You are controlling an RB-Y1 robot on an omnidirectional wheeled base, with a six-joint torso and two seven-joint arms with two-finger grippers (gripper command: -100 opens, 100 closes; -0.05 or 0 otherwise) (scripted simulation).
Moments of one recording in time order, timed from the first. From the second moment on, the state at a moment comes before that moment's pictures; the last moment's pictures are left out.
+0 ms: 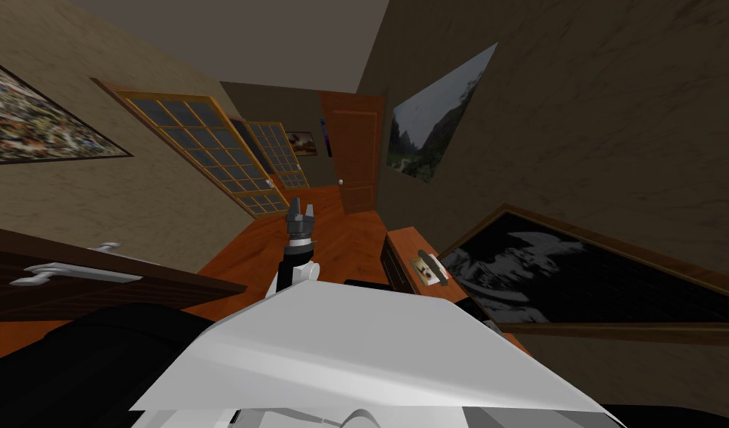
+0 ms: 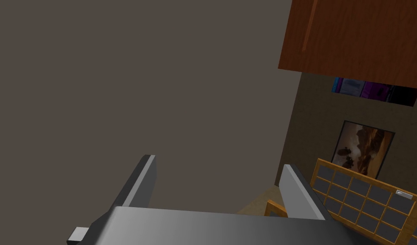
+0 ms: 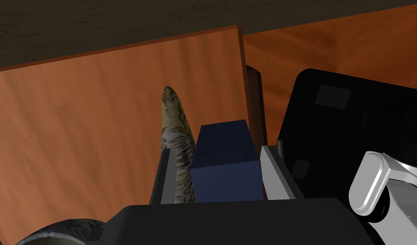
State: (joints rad) left arm 0.50 0.03 -0.01 -2.28 0.07 -0.49 -0.10; right arm 0.76 -0.94 0.56 -0.71 0.99 -0.34 0.04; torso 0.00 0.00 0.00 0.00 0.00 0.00
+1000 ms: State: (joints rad) left arm 0.50 0.03 -0.01 -2.28 0.07 -0.49 -0.10; right arm 0.77 -0.99 0.54 -0.73 1.00 -0.38 0.03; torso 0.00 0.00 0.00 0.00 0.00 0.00
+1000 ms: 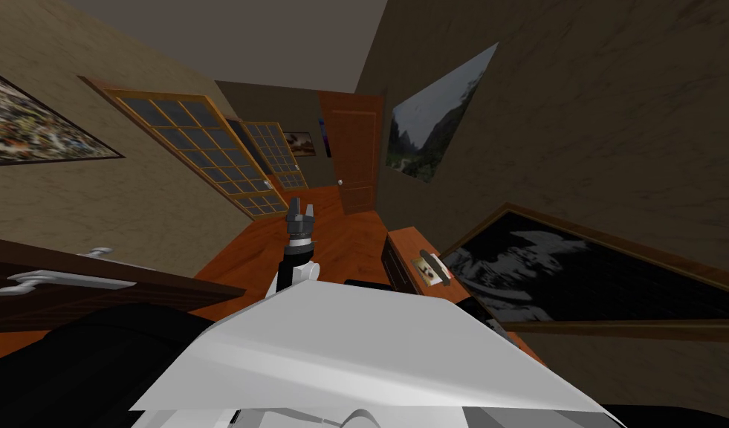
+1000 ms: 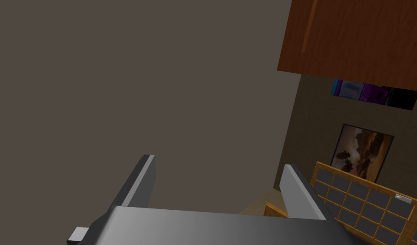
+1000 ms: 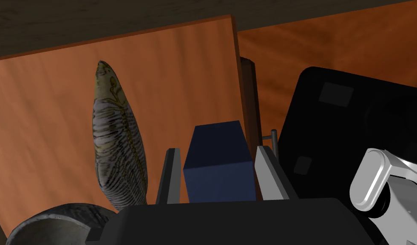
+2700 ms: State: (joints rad) left arm 0.50 0.03 -0.01 -2.28 0.07 -0.49 -0.10; right arm 0.84 -1.33 0.39 -0.97 1.01 -0.60 -0.02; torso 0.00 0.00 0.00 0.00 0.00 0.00
